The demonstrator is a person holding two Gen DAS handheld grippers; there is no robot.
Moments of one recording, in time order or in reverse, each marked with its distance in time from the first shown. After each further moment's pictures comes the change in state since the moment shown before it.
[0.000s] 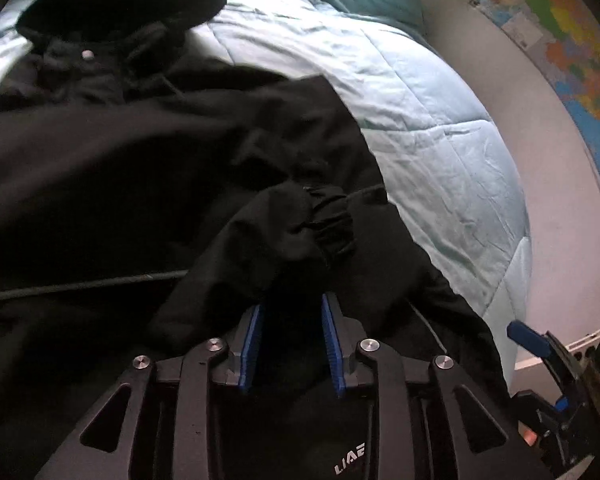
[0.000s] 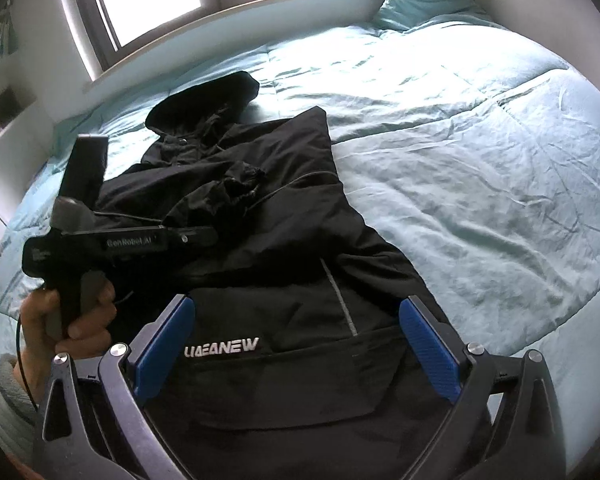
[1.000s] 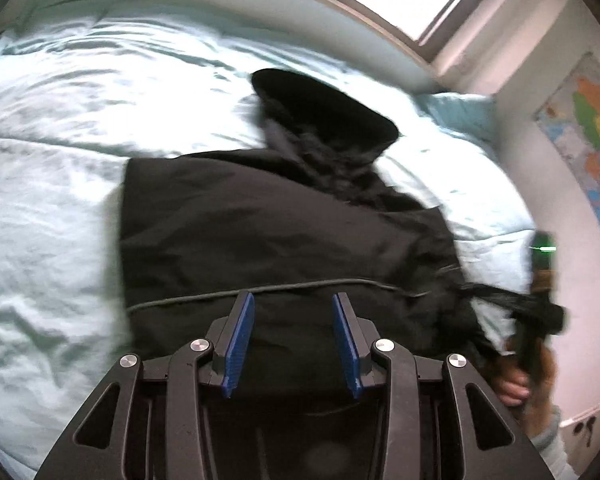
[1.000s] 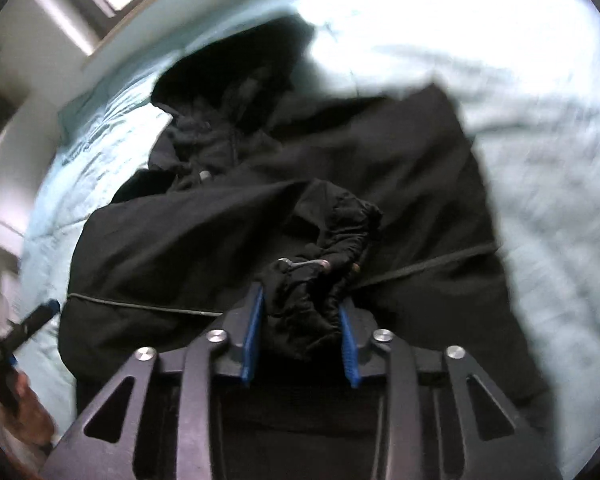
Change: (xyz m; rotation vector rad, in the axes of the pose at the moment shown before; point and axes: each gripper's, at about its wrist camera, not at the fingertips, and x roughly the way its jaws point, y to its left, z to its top) left arm -0.210 0.143 -0.050 -0.226 -0.262 0.235; right arm 0.128 0.073 0.104 -0.019 0.183 0.114
